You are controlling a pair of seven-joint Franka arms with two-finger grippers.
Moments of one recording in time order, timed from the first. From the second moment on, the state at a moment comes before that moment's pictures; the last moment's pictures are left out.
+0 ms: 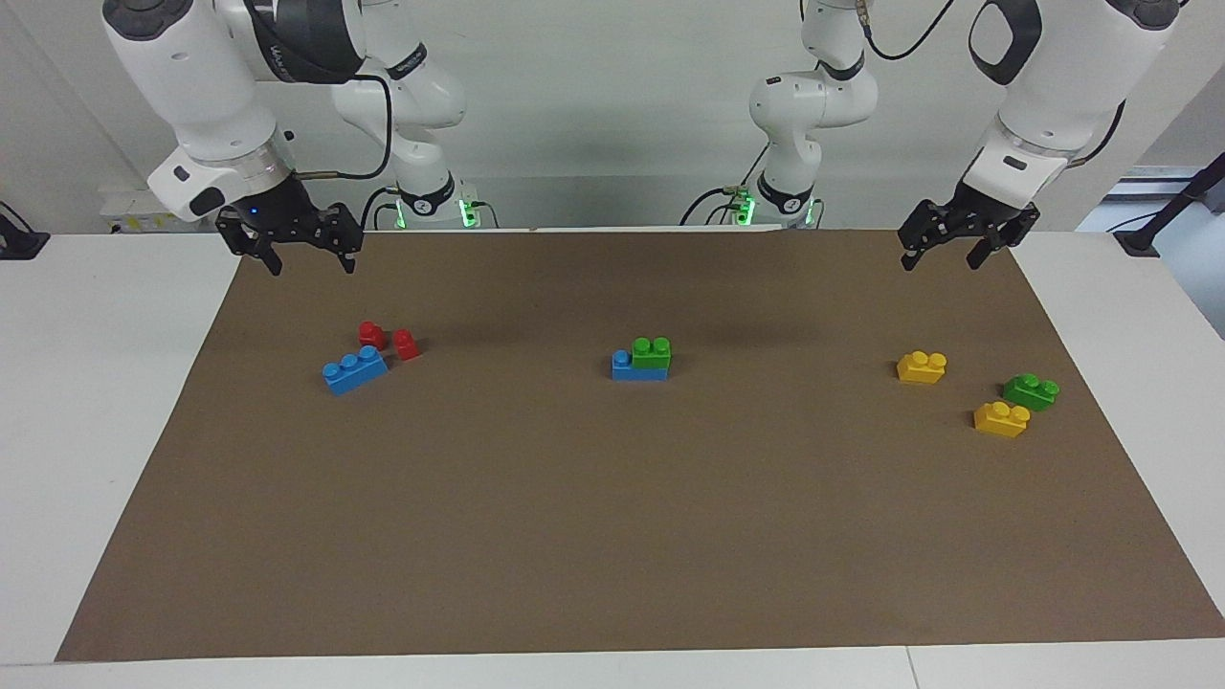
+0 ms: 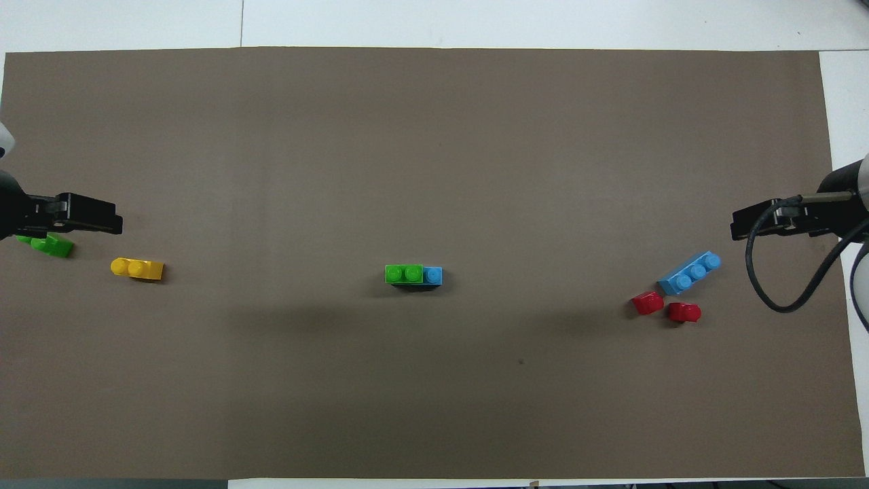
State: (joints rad) left arm 0.04 -0.07 -0.08 -1.71 -0.04 1.64 0.00; right arm -0.06 -0.06 0.07 -1.72 -0.01 1.61 -0.01
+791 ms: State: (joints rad) left arm 0.03 -0.08 -0.09 -1.71 -0.06 1.64 -0.14; right arm -0.04 -0.06 0.09 -1.75 0.03 1.62 0.25
